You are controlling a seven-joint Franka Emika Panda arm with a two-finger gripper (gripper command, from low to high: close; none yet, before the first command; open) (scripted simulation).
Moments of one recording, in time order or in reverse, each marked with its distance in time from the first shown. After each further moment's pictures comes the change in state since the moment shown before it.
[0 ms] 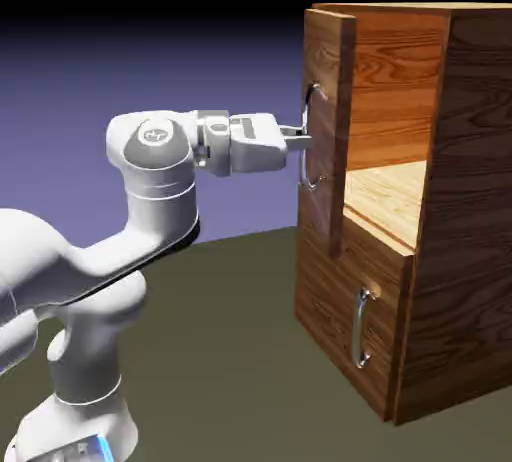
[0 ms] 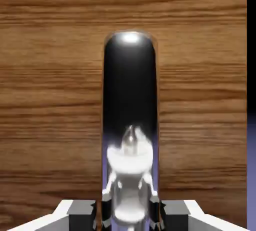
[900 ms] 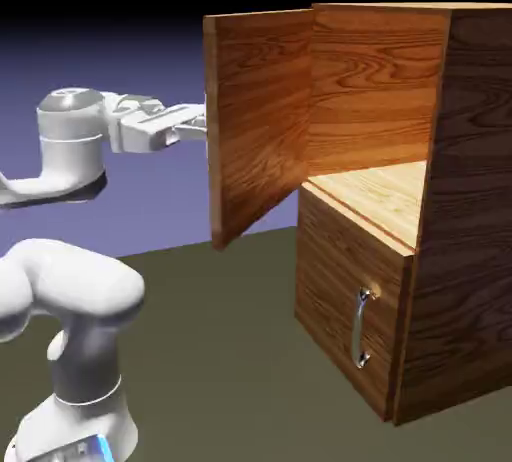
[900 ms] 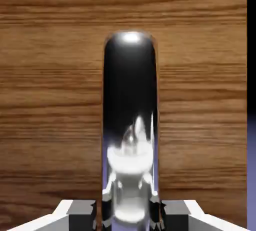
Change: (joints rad) arm -0.064 0.374 0.979 0.118 0.861 -0.664 0.285
